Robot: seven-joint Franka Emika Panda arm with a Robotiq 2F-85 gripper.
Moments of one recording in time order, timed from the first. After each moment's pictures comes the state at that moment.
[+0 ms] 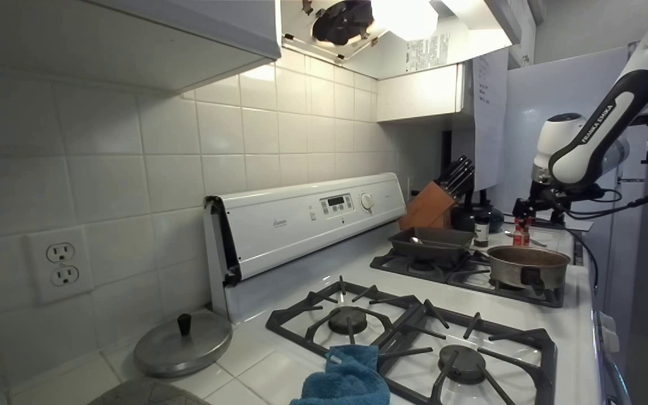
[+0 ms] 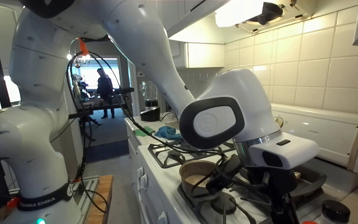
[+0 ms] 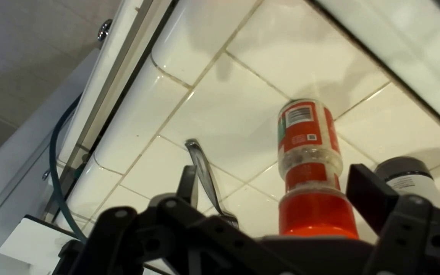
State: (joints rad) arm -0.08 0.33 -0.48 -2.19 -0.32 2.87 0.53
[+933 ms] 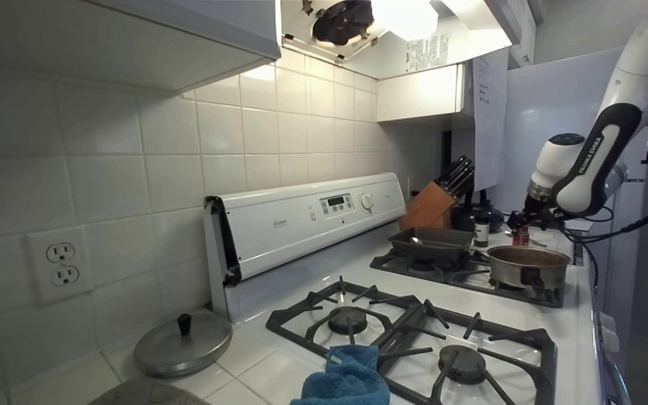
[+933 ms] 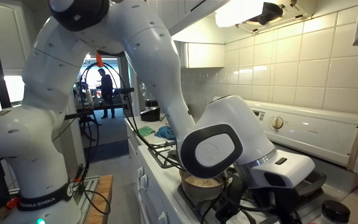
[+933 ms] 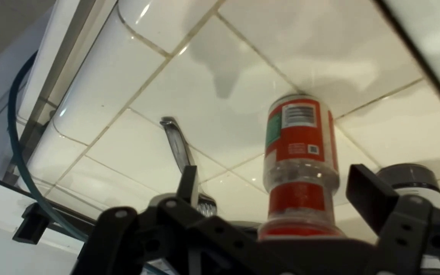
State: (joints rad) arm 0.05 0.50 -0.62 -2.19 -0.35 3.15 0.52
